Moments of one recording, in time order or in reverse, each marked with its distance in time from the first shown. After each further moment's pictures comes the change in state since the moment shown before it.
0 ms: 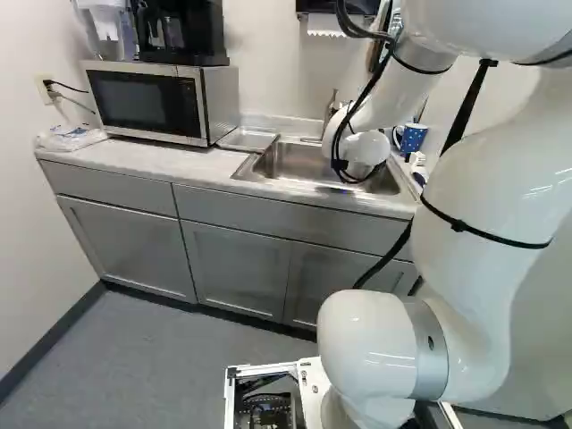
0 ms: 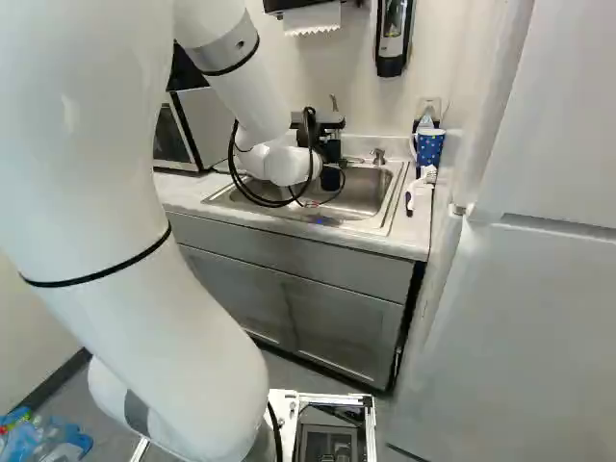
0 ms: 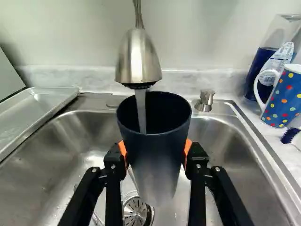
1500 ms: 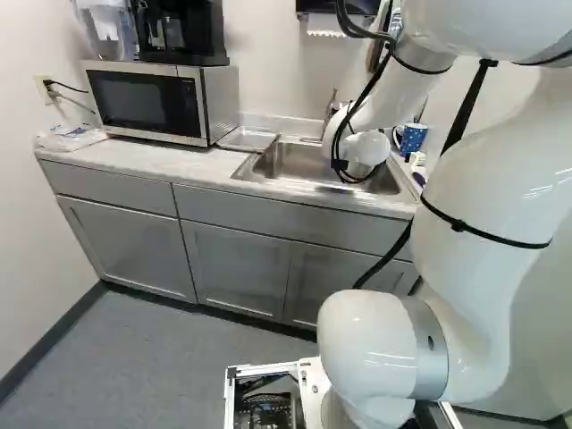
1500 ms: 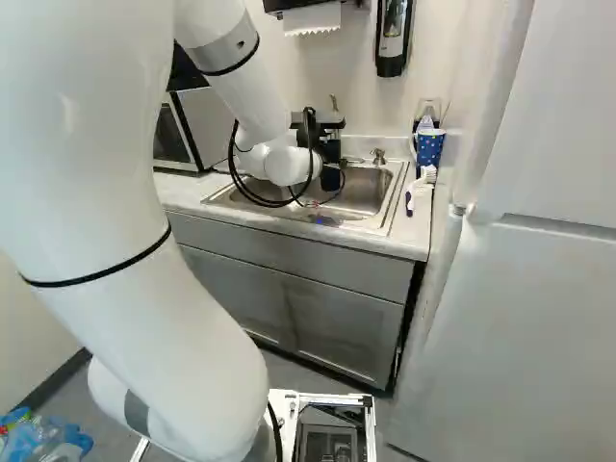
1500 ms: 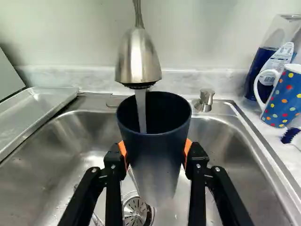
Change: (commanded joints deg) arm 0.0 0.0 0.0 0.0 0.0 0.0
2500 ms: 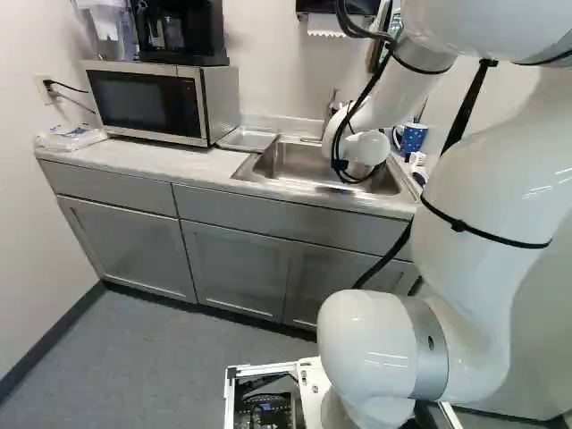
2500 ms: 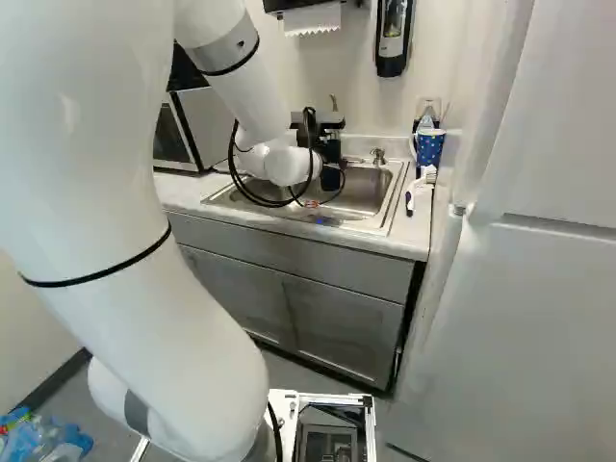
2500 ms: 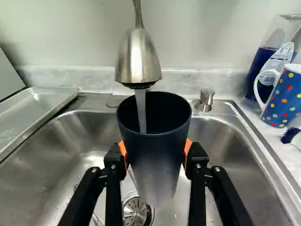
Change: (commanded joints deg) arm 0.0 0.0 0.0 0.0 0.0 0.0
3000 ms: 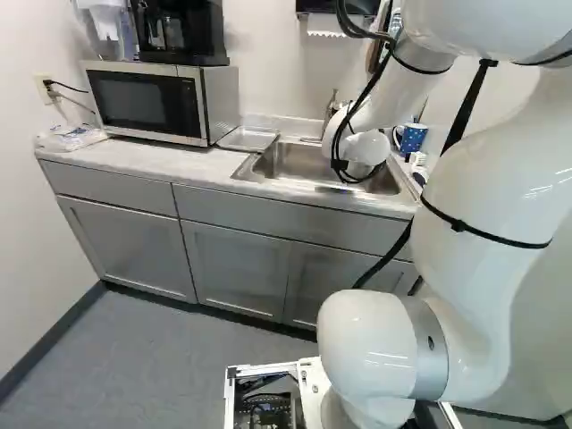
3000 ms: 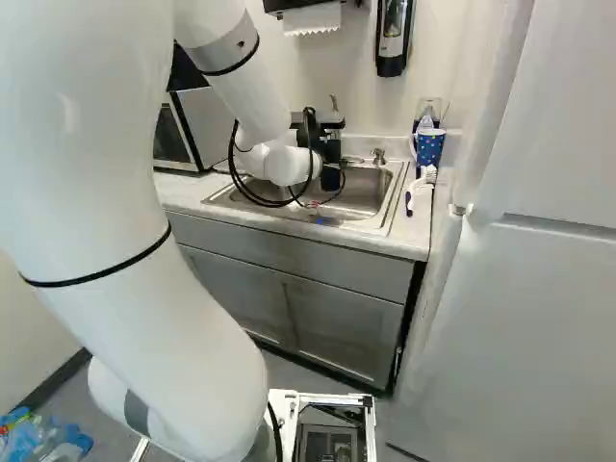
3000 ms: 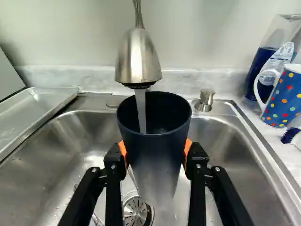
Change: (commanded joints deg) arm 0.0 0.0 0.0 0.0 0.0 0.0
